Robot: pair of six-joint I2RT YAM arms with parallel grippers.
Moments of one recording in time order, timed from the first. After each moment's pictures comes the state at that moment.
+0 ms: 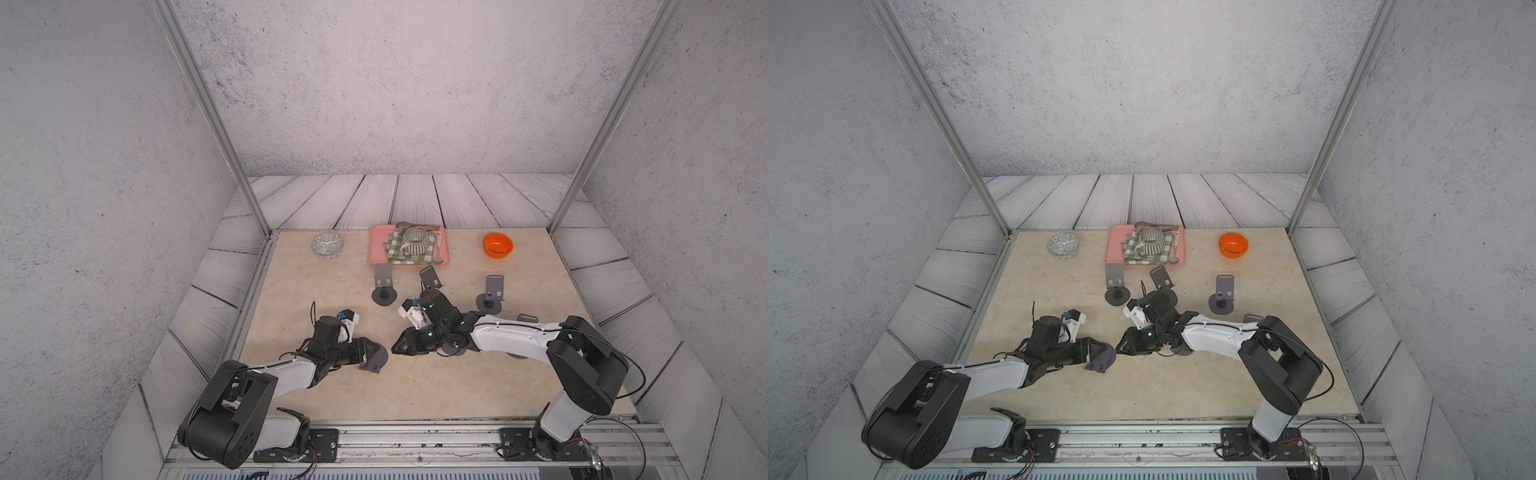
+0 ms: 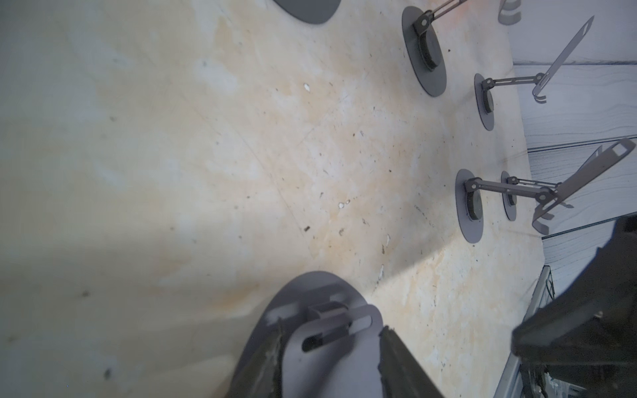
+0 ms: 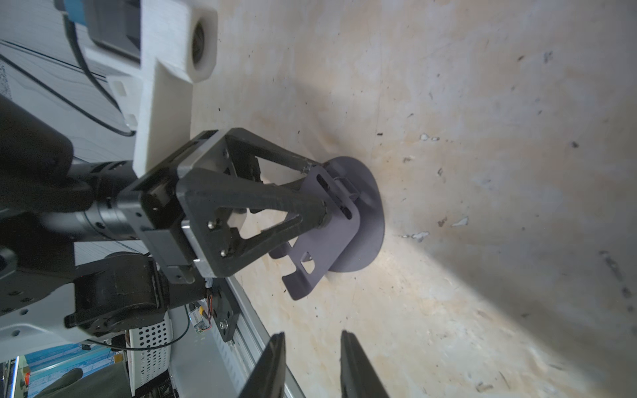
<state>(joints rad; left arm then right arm) -0.38 1.32 0.27 0.28 0.51 -0.53 0.84 1.68 0.93 -0.12 -0.59 0.66</state>
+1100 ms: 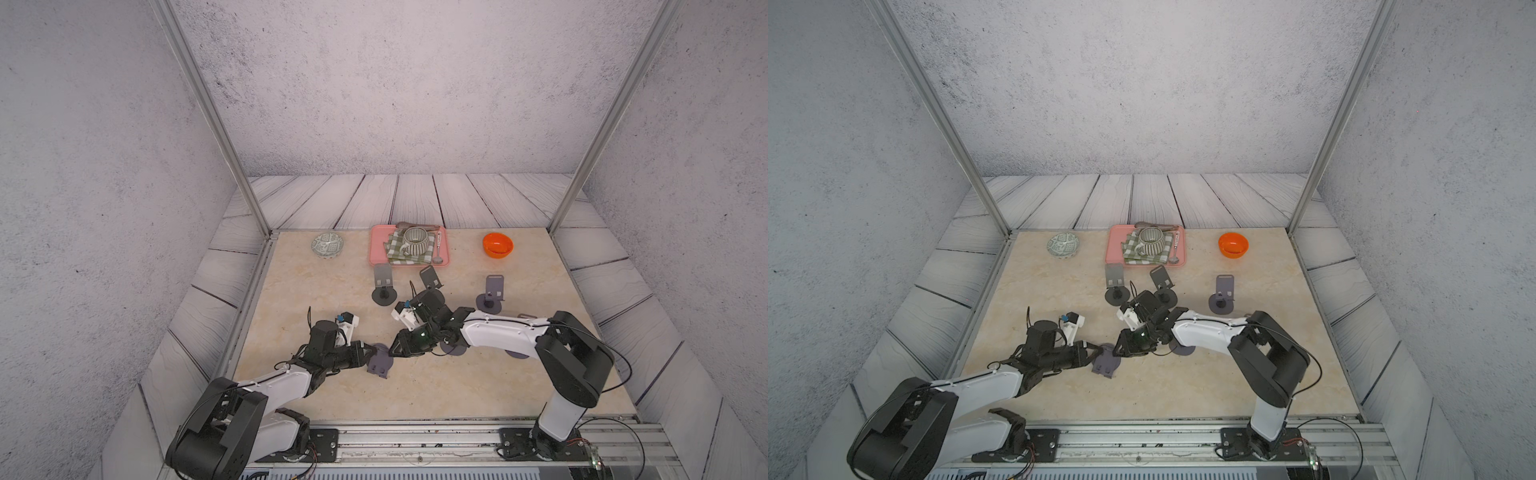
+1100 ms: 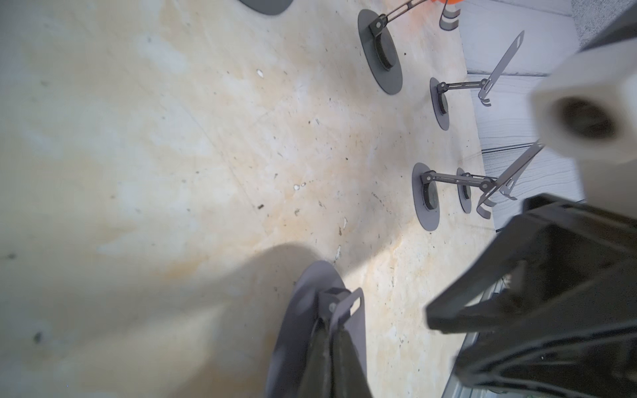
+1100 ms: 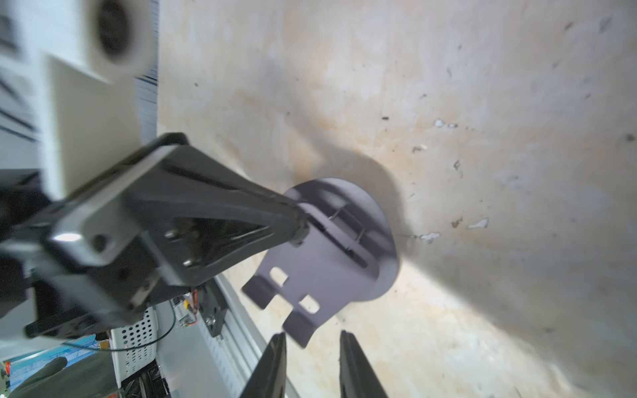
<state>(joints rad) -0.38 1.20 0.22 0.29 0.57 -0.61 0.86 1.68 1.05 -0.30 -0.55 0.59</state>
